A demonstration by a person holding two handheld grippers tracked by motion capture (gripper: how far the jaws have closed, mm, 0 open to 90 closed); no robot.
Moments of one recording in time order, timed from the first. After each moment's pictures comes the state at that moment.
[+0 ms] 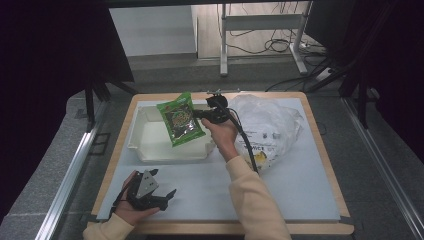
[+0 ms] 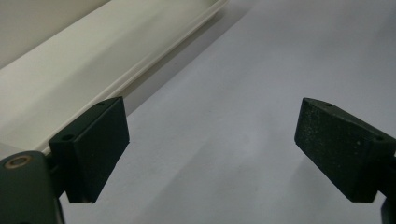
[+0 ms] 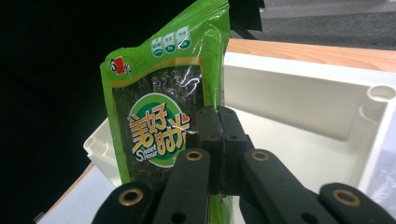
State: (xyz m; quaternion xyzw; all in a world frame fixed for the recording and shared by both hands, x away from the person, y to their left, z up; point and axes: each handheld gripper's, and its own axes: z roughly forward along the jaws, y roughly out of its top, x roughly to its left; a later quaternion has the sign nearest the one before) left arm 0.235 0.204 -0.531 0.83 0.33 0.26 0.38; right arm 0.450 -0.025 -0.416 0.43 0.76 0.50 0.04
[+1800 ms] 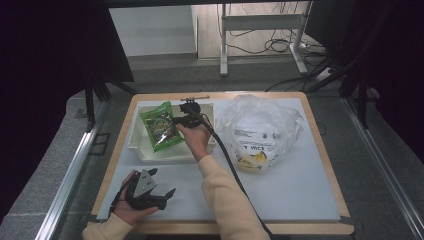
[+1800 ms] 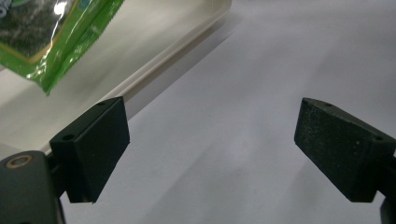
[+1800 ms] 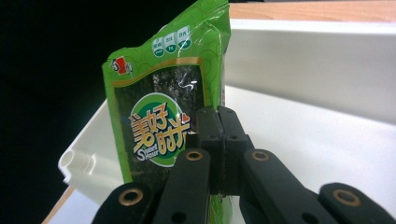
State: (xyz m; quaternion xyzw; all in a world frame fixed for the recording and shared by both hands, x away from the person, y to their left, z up) left arm 0.234 0.207 -0.529 0.81 0.34 0.25 0.40; right arm 0.462 0.055 -0.461 0.46 0.76 0.45 0.02
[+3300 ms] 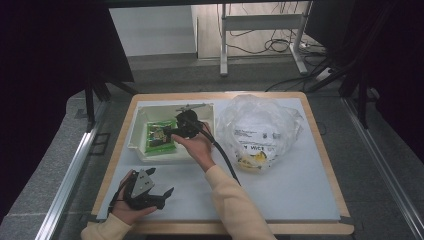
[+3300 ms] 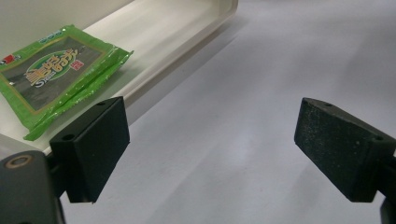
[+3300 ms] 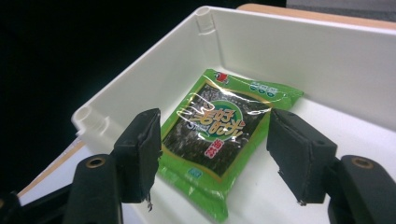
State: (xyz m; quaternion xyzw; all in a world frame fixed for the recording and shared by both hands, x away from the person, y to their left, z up) left arm 0.233 0.211 -0.527 0.81 0.34 0.26 0.39; right arm 0.435 0.051 -0.466 0.37 0.80 0.47 0.05
